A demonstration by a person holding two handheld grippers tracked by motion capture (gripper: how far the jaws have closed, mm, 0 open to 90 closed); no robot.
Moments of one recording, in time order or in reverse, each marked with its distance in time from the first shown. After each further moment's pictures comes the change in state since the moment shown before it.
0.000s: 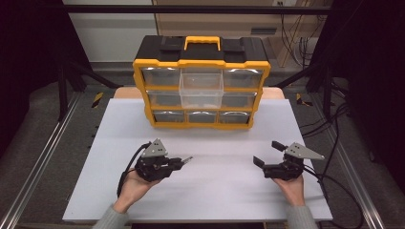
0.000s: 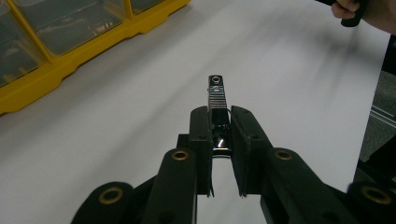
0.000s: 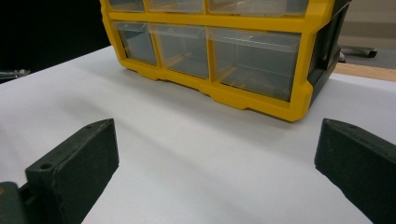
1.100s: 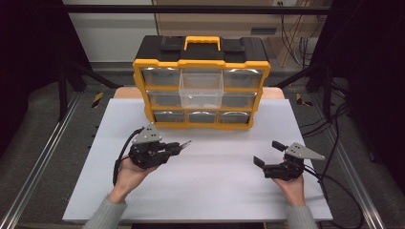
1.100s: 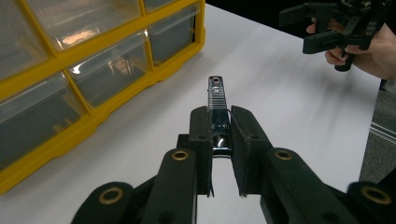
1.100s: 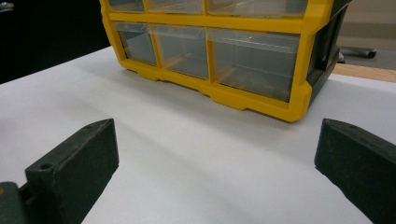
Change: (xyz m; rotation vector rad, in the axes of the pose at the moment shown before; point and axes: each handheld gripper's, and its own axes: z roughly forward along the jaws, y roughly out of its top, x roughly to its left) left arm 0.006 0.038 -0.027 -0.087 0.034 0.031; right arm 0.000 0.000 -0.001 -0.005 -0.002 -0.003
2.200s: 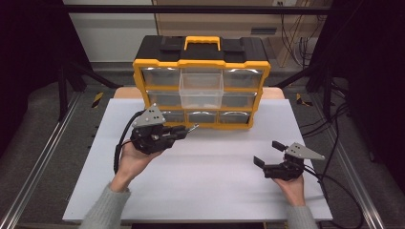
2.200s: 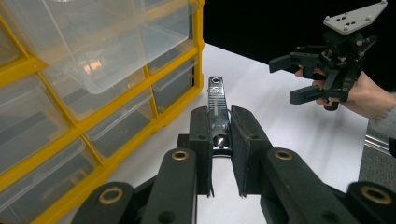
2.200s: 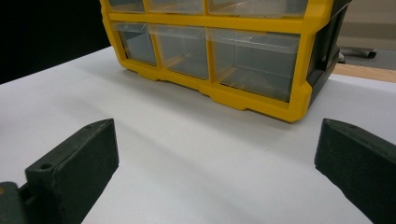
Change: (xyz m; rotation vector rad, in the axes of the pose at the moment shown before) left arm -0.006 0.057 -0.015 -0.076 0.008 0.049; right arm 0.000 0.000 0.000 0.001 0.002 0.000
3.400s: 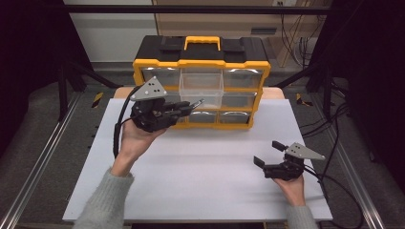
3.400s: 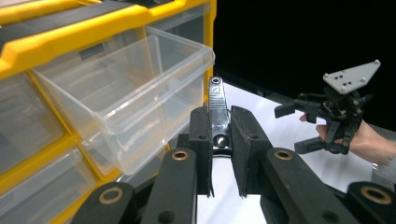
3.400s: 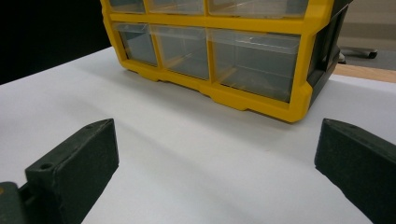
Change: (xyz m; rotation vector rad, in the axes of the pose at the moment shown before) left arm 0.006 0.060 -0.011 -0.076 0.037 0.013; right arm 0.000 0.000 0.000 -0.002 0.001 -0.001
